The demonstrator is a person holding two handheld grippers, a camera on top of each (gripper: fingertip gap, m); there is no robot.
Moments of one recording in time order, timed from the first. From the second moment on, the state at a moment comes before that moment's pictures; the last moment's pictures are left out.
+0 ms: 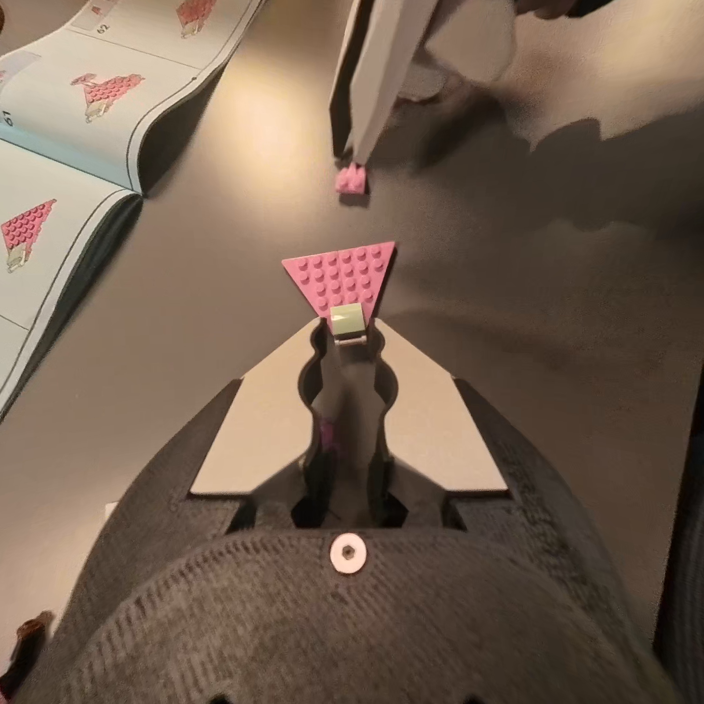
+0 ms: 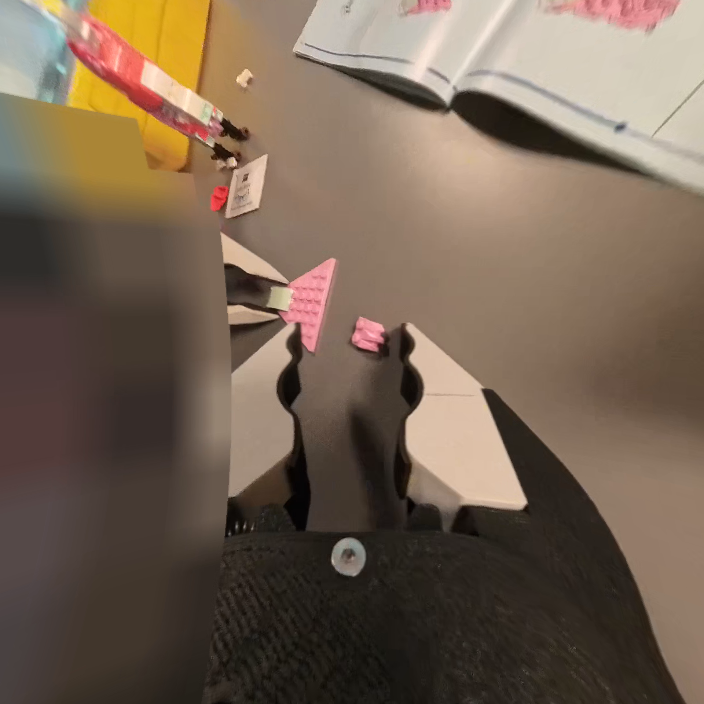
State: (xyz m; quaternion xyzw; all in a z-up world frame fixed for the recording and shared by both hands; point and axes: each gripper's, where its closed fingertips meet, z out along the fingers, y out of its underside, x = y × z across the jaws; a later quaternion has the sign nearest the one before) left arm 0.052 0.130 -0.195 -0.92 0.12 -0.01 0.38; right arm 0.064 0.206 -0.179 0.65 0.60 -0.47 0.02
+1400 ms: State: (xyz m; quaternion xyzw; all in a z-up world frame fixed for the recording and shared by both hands) left arm 0.032 0.142 -0.162 -0.68 0.41 0.44 0.41; right arm 0.065 0.196 -0.175 0.37 0.81 -0.40 -0.21
